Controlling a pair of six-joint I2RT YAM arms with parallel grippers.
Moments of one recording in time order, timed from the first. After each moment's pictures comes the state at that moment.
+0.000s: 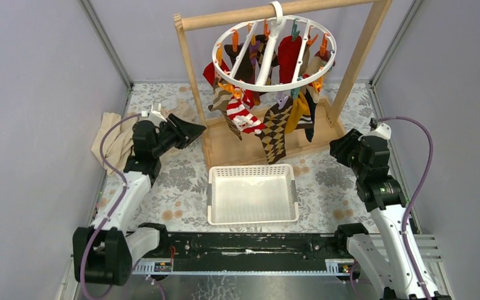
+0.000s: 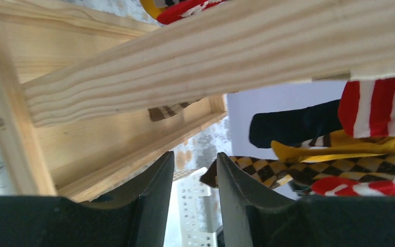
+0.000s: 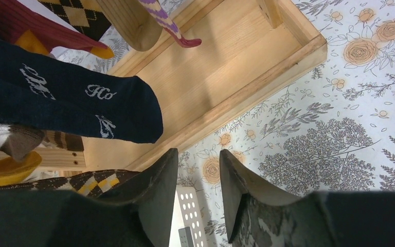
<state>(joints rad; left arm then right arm) -0.07 1.02 0.67 0.12 0.54 -0.96 0.12 0.69 0.77 -0.50 0.08 0.58</state>
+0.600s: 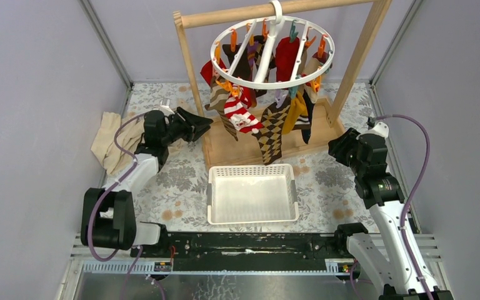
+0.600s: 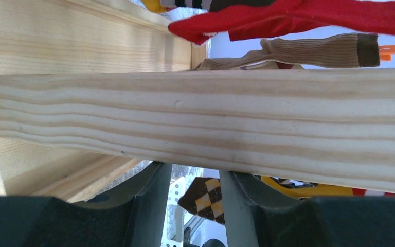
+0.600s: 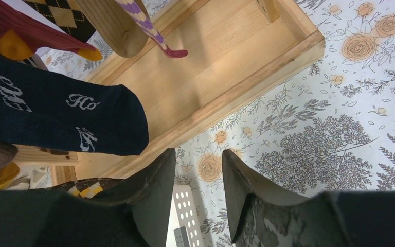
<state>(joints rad) -0.07 1.32 0.73 0.32 0.59 -1.20 0.12 0.72 0.77 -0.50 0.08 0.57</state>
